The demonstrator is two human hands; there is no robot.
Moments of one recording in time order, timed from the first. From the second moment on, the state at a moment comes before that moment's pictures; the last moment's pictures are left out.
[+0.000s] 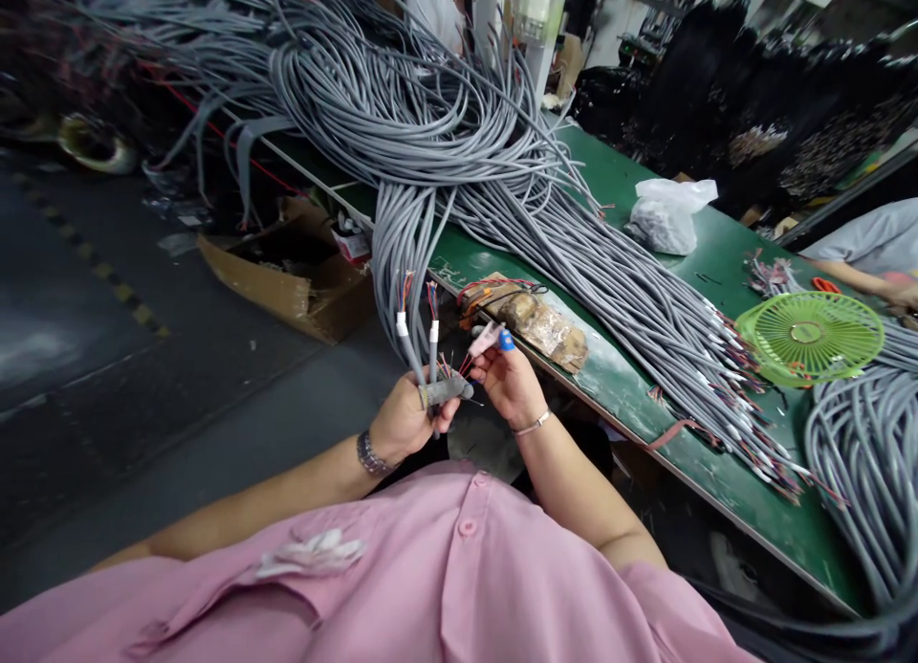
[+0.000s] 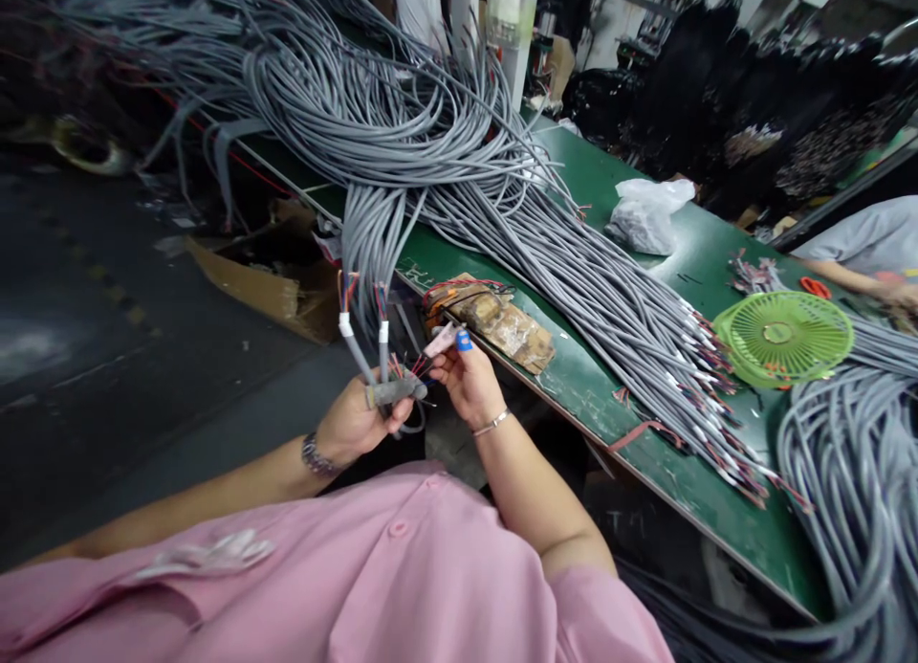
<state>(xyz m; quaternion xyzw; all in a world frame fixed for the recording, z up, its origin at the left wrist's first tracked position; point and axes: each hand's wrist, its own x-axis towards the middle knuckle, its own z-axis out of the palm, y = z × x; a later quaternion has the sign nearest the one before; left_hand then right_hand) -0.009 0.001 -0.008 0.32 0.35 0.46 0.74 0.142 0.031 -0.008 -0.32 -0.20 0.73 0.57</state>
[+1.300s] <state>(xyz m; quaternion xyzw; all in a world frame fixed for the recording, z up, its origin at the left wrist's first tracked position) -0.003 -0.006 0.004 0.30 0.39 0.51 0.71 0.142 0.029 -0.003 -0.31 -0.17 0.76 0.55</state>
